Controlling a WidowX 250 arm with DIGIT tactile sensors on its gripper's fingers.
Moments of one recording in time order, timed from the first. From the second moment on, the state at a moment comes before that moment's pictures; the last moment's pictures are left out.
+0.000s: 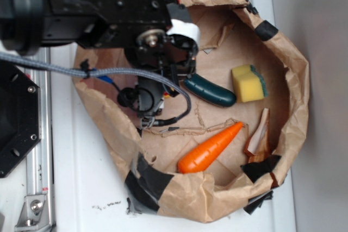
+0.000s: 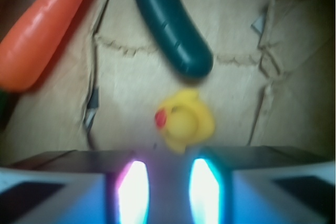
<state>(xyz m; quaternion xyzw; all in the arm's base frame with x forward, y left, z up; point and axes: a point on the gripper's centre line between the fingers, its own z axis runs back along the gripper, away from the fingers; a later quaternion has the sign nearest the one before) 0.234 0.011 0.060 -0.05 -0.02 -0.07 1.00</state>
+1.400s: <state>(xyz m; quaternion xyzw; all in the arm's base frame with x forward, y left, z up) 0.240 0.009 0.017 -0.05 0.01 -0.06 1.00</state>
